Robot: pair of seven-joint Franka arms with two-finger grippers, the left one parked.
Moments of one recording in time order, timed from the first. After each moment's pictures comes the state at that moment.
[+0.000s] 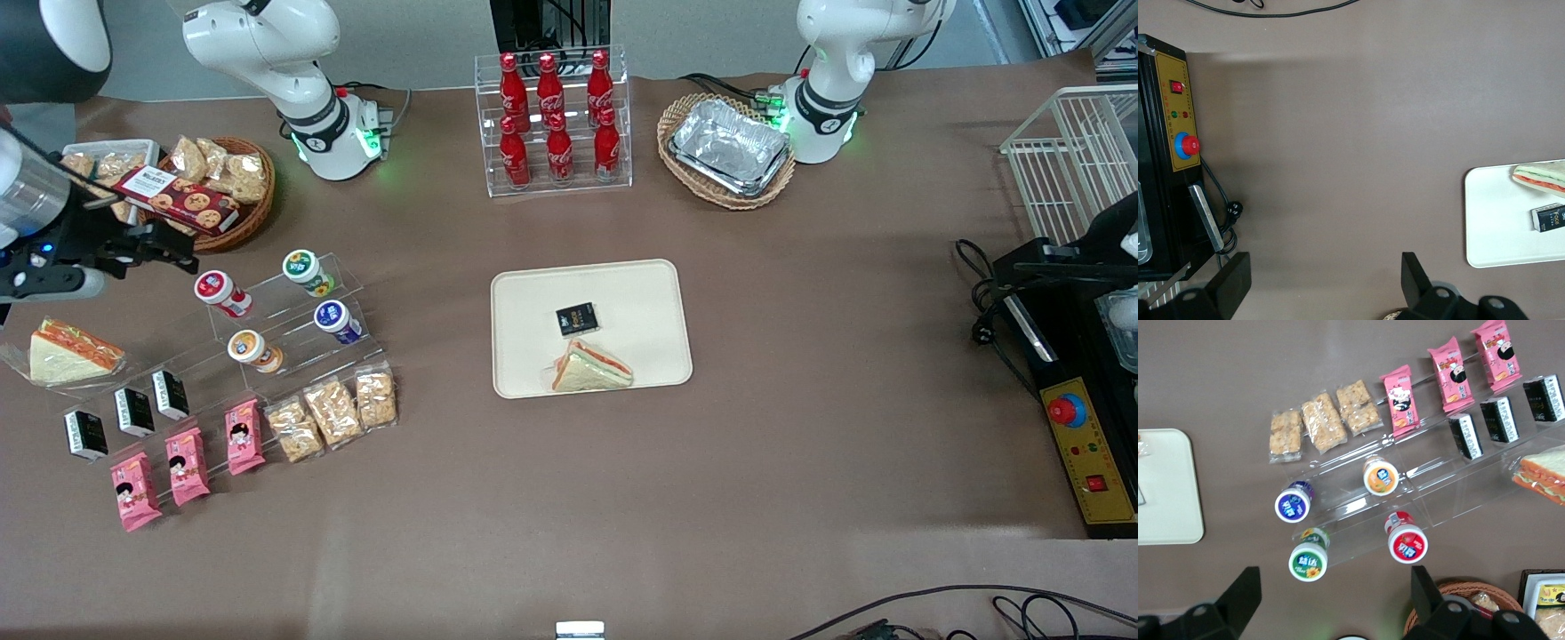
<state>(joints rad) 0.13 -0.10 -0.11 -1.73 0.00 1.57 0.01</state>
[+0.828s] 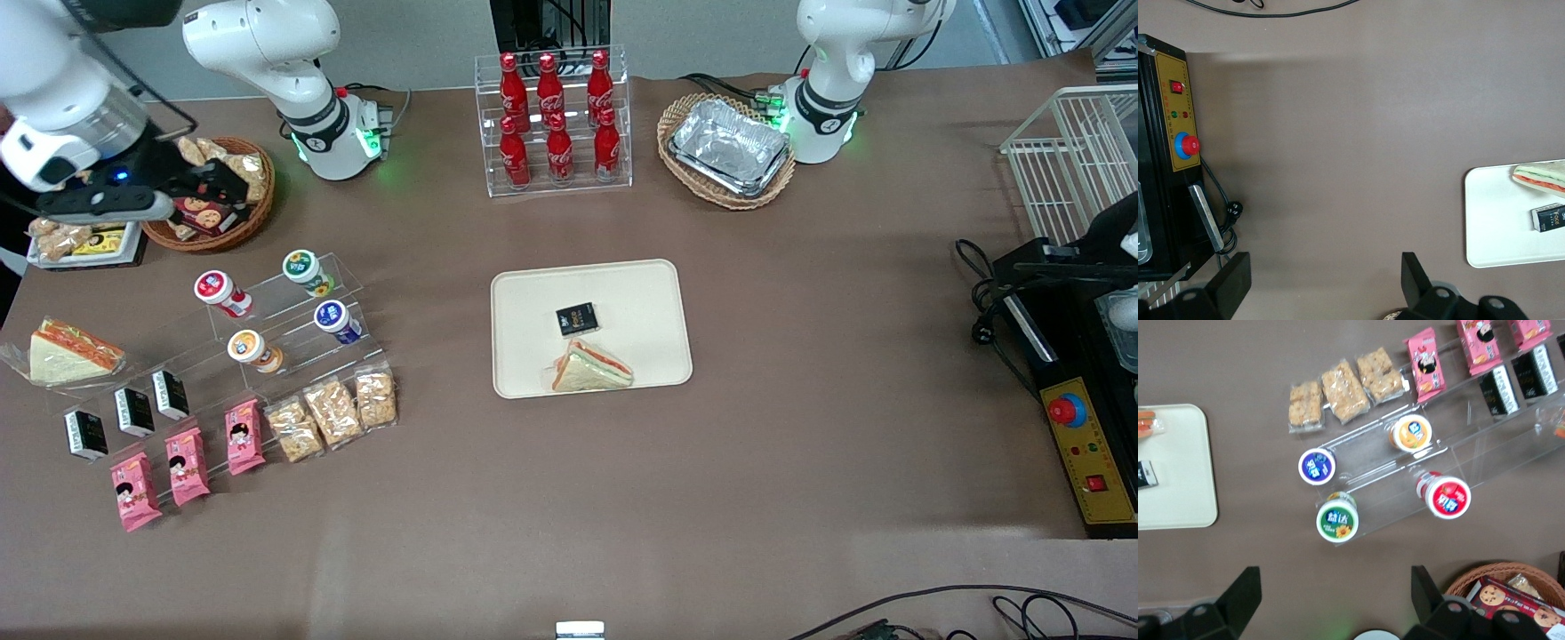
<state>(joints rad) 0.17 -0.43 -0.05 -2.13 0.00 1.70 0.14</state>
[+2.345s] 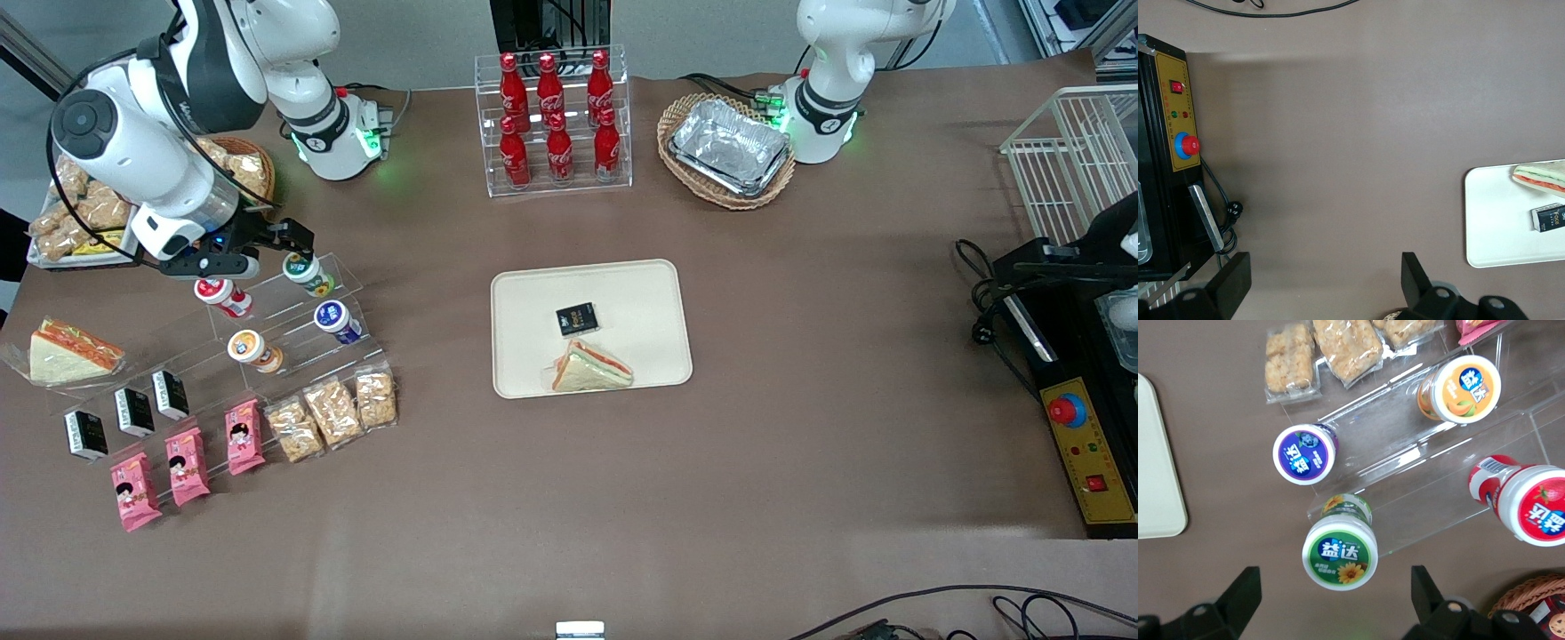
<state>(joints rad) 0.17 -0.34 -0.05 -2.42 0.06 2.00 0.15</state>
